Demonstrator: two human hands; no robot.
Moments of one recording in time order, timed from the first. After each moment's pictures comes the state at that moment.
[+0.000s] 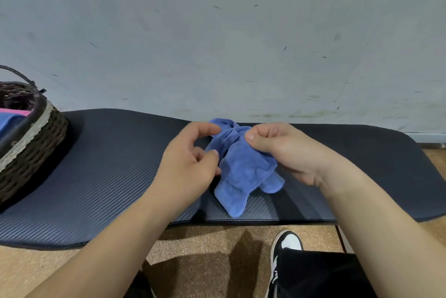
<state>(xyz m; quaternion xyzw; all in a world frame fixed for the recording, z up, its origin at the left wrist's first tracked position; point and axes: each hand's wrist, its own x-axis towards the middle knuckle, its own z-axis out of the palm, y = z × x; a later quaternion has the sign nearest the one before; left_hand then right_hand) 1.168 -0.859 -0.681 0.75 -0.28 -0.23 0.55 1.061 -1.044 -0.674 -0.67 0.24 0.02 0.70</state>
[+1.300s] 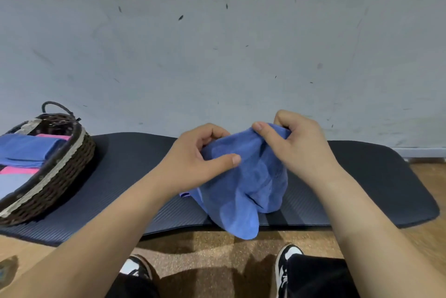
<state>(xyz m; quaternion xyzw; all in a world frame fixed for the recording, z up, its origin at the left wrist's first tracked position) 1.164 -0.862 -0.612 0.72 -0.43 -0.24 0.49 1.023 -1.043 -0.617 -0.86 0.25 -0.29 0.35</state>
